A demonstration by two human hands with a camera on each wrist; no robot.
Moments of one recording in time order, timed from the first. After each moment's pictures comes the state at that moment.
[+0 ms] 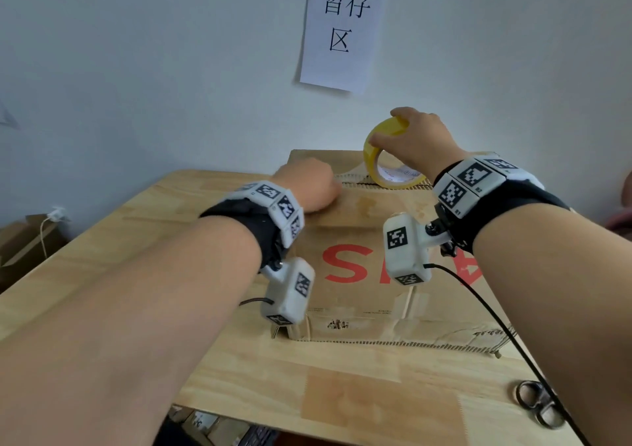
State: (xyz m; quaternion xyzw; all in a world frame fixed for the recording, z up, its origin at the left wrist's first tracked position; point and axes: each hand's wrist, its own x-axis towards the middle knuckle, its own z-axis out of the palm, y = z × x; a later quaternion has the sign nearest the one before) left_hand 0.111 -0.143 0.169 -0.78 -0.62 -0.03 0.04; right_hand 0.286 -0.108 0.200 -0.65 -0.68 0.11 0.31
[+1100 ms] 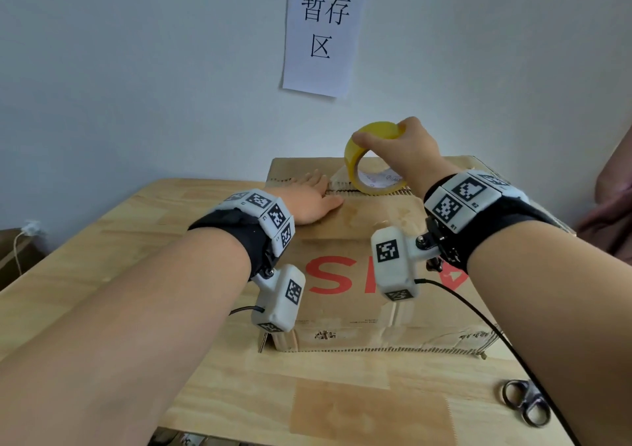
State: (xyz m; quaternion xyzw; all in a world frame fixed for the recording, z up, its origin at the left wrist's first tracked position) left_hand 0.120 -0.128 0.157 -0.79 -0.61 0.04 -0.07; right_hand 0.293 -0.120 0.199 -0.65 -0.59 0.23 0.41
